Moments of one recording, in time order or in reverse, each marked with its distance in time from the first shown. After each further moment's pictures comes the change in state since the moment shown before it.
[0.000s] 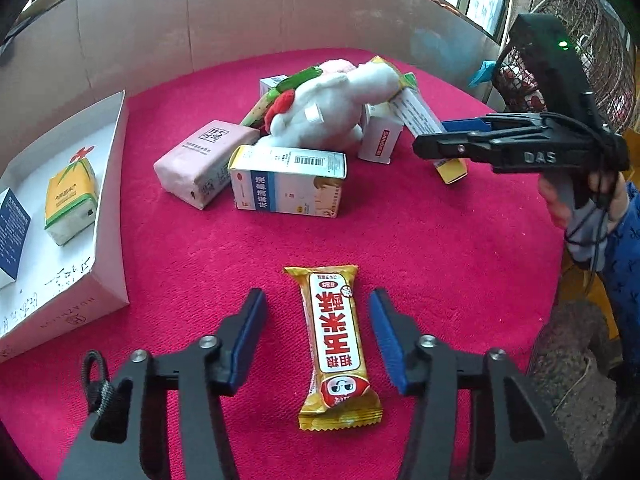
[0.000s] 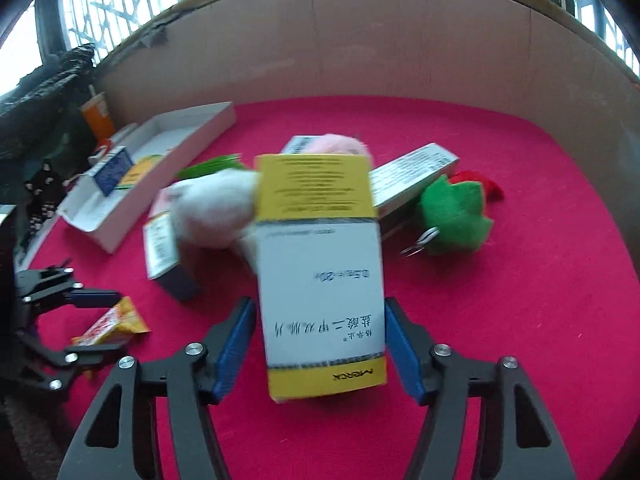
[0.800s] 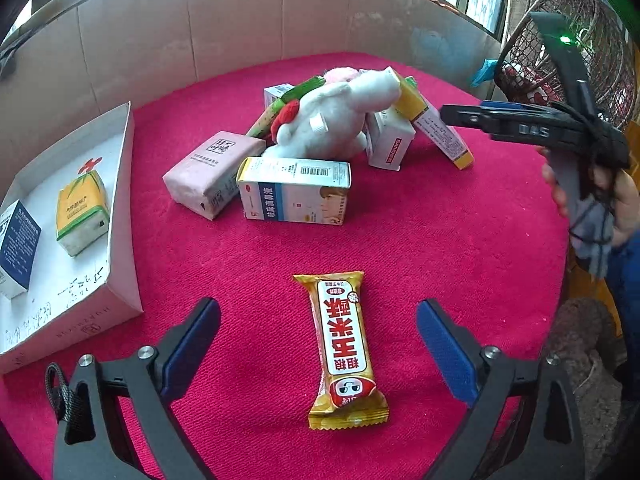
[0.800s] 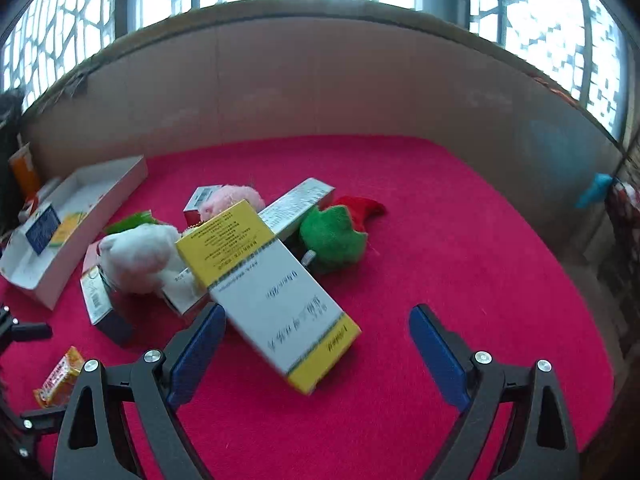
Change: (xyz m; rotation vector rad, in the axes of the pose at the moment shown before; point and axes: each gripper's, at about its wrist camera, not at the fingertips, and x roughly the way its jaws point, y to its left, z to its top) left arm -0.001 0.006 0.004 0.010 -0.013 0.028; right arm -0.024 -0.021 0.003 0.115 -0.124 -0.320
